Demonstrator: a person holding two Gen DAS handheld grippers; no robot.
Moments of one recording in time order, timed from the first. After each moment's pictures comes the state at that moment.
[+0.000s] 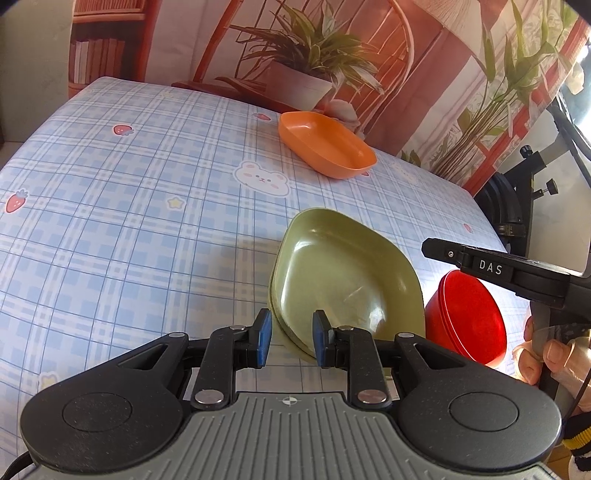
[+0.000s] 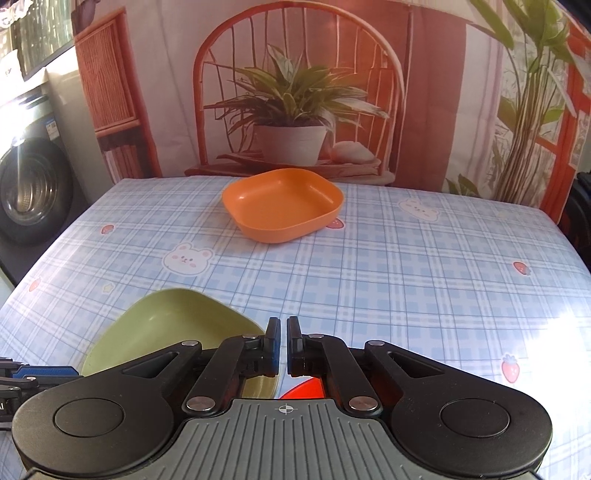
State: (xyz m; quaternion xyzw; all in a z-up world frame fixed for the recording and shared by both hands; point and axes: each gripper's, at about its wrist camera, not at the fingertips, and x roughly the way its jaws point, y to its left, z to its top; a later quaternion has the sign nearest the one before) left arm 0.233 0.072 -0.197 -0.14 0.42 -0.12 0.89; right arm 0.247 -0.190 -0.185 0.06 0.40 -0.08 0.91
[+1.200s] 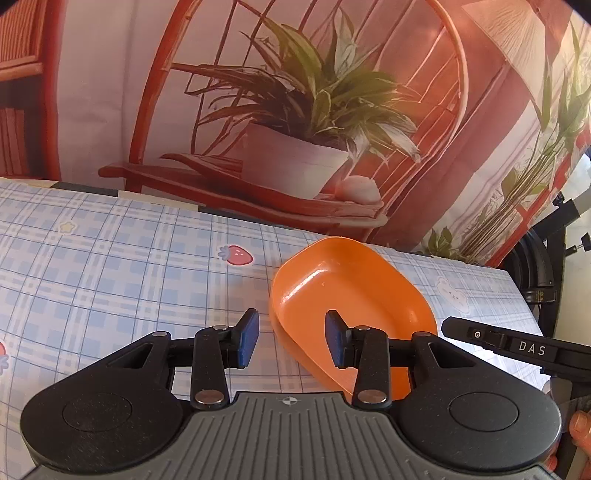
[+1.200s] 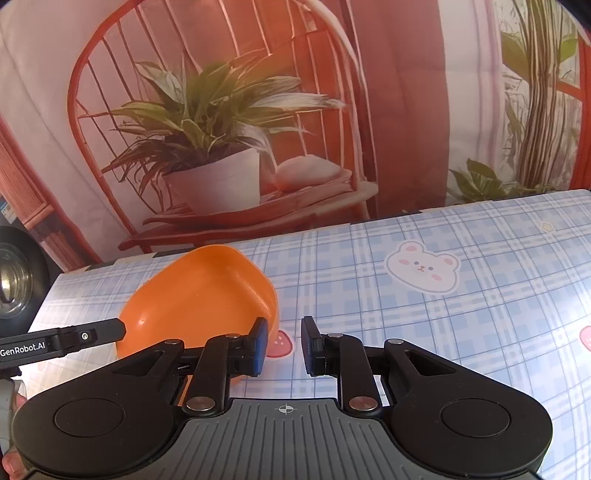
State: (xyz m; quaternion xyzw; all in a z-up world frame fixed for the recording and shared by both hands) left arm 0.485 0.051 -0.215 -0.13 0.38 -0.14 0.90; right arm 0.410 -0.324 -0.245 0.19 0.40 -0.11 0.89
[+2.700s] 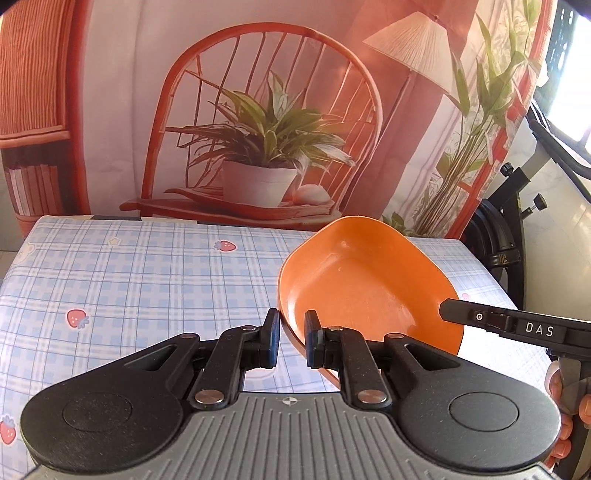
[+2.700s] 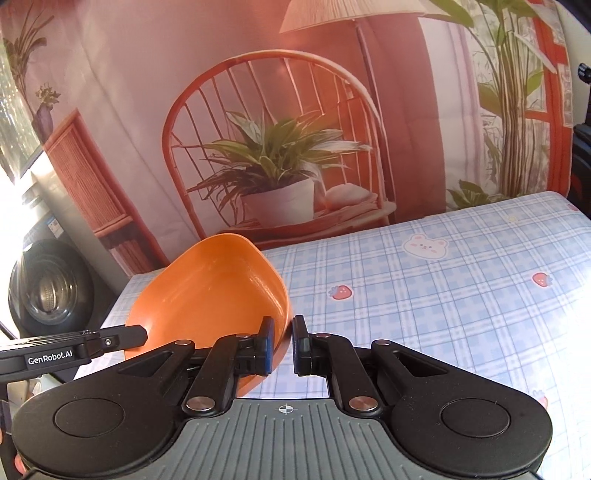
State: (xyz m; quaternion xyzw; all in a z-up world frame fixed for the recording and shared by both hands) left arm 0.350 0.065 -0.136 -0.06 0.35 -0.17 0.92; right arm 0.285 -0.240 -0.148 0.20 0.34 -0.08 0.91
